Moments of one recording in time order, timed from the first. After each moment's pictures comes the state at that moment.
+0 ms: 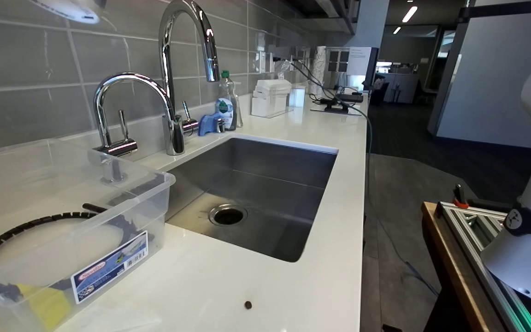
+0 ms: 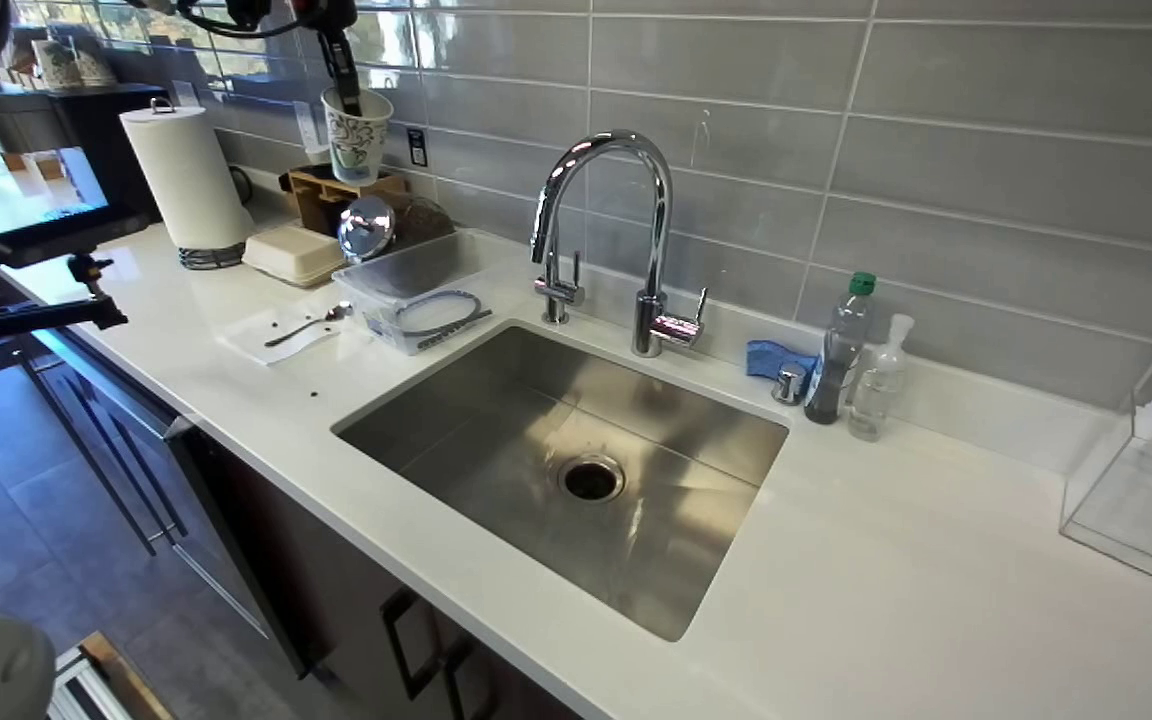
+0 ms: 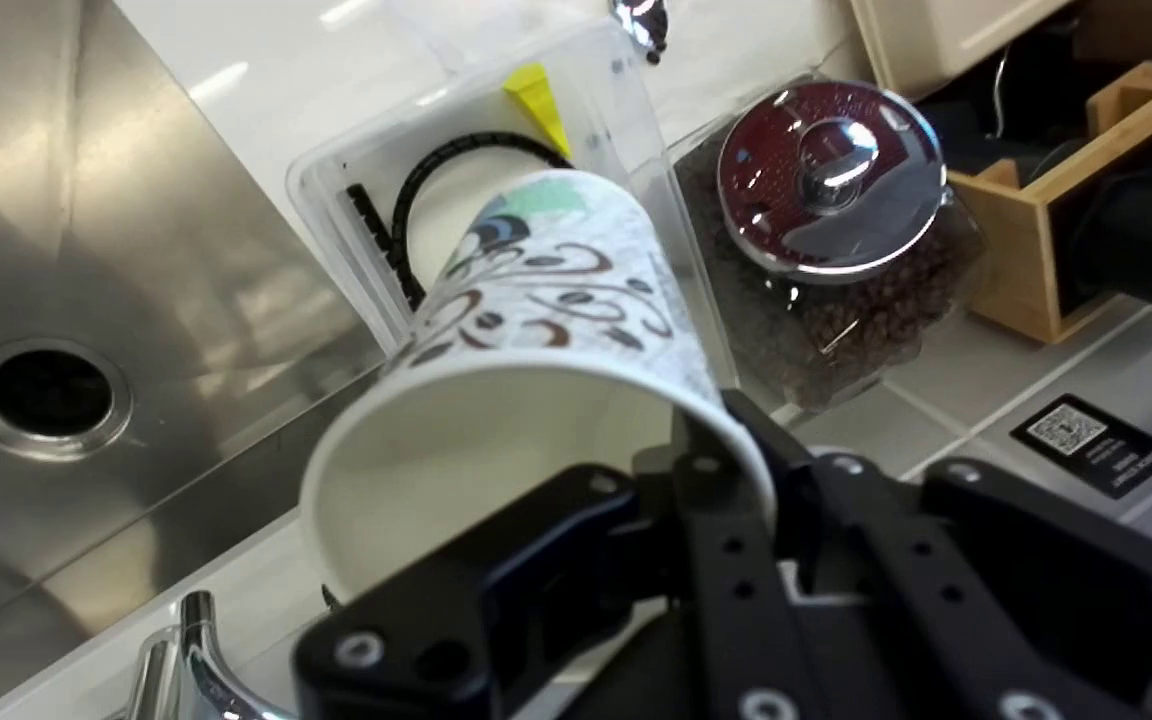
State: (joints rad) arm 0.44 0.20 0.02 -1.36 0.08 1.93 0.97
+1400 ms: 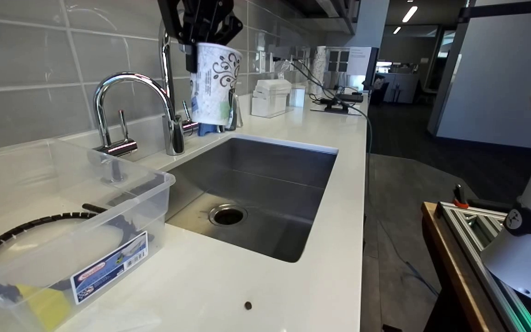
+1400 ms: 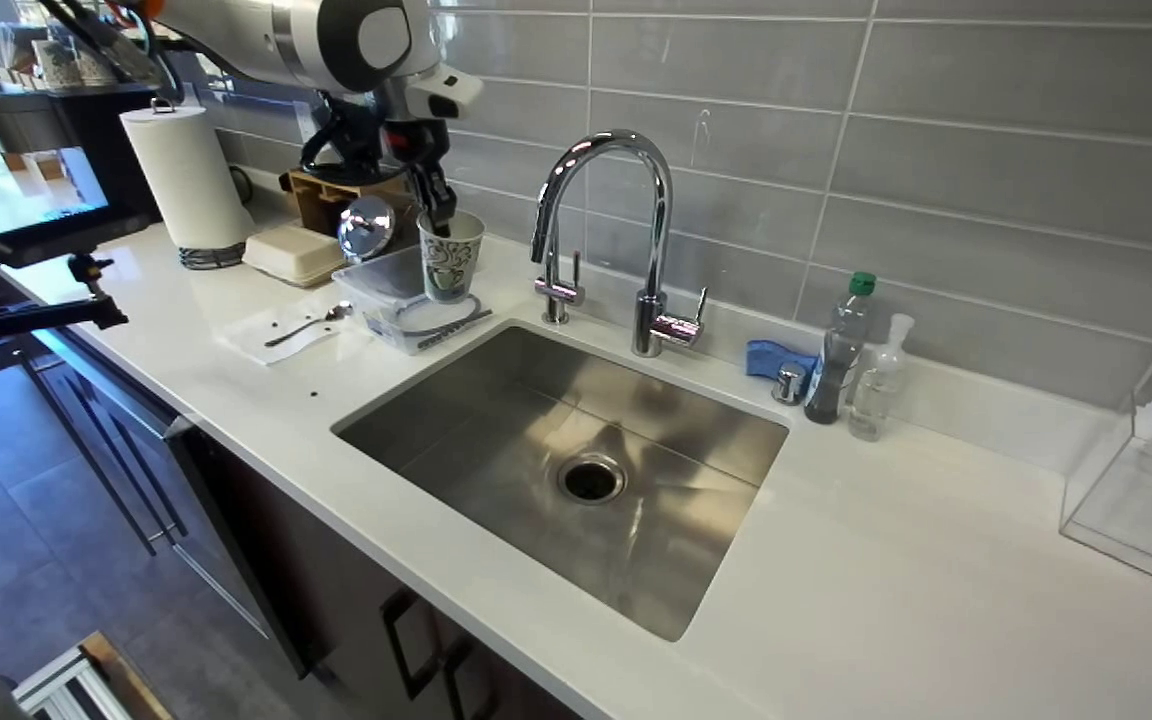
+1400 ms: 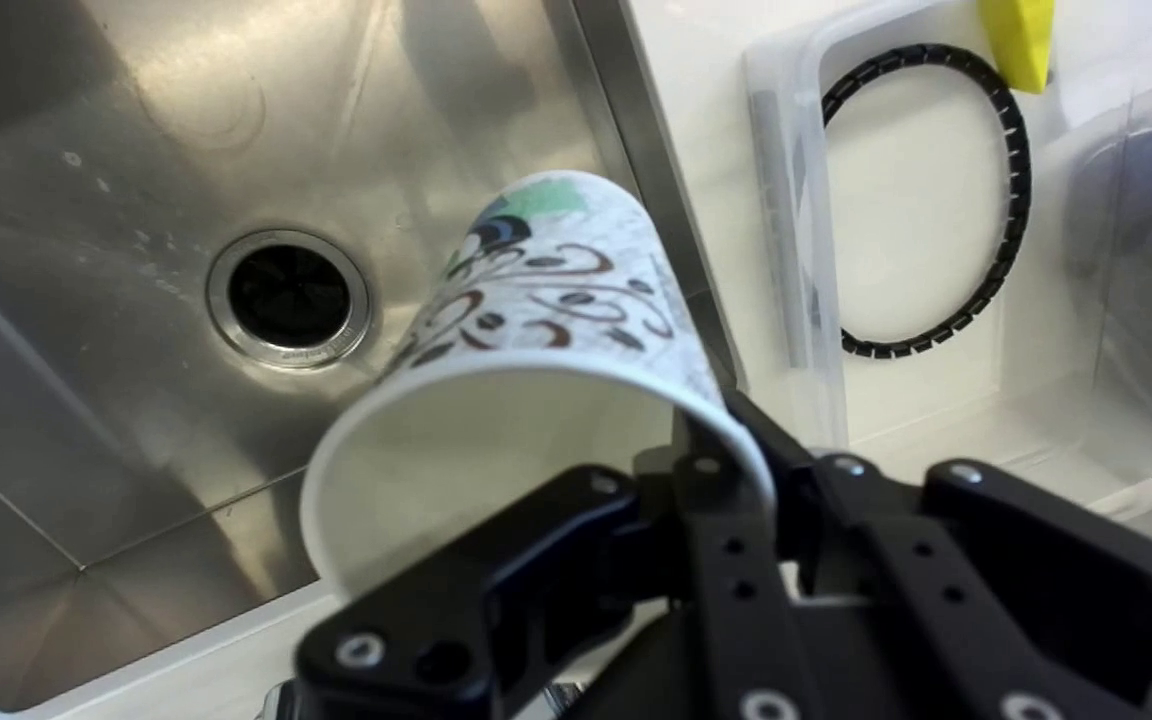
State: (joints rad) arm 0.19 -0.01 0.06 -1.94 0.05 2.21 0.64
